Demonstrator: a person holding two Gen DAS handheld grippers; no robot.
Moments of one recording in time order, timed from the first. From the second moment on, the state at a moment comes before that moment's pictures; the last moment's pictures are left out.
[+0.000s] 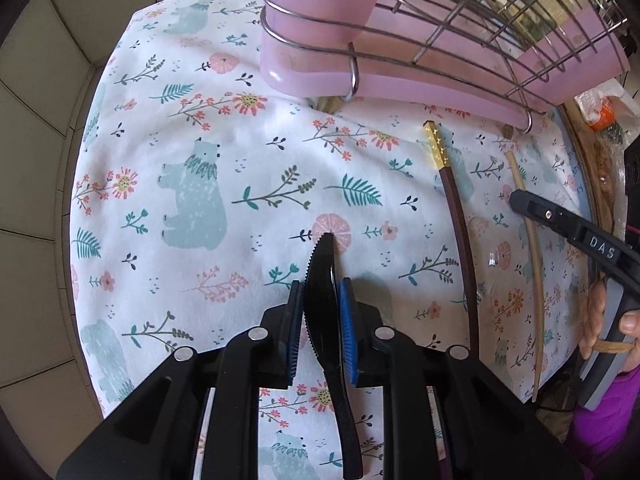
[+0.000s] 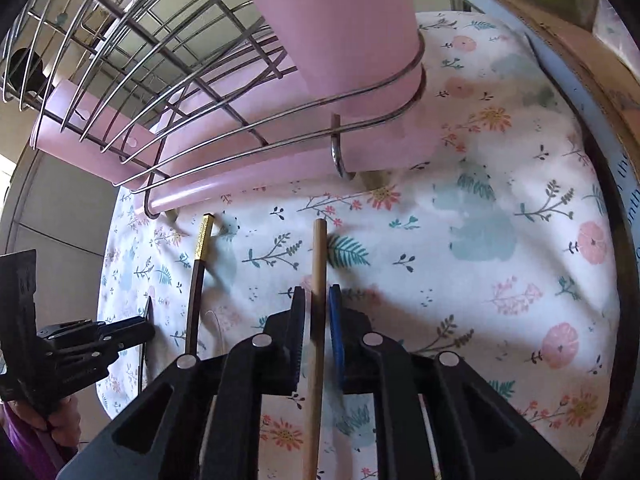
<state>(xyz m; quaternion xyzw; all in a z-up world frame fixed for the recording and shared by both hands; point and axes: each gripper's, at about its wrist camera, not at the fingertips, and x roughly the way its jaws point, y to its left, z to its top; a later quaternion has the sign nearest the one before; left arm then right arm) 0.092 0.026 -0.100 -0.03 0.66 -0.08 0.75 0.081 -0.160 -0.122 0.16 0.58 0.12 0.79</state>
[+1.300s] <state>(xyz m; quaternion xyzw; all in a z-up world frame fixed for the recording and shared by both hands) 0.056 0.053 0.146 -0.15 0.16 -0.07 0.97 0.005 -0.223 0.170 0.12 0.05 0.08 0.99</state>
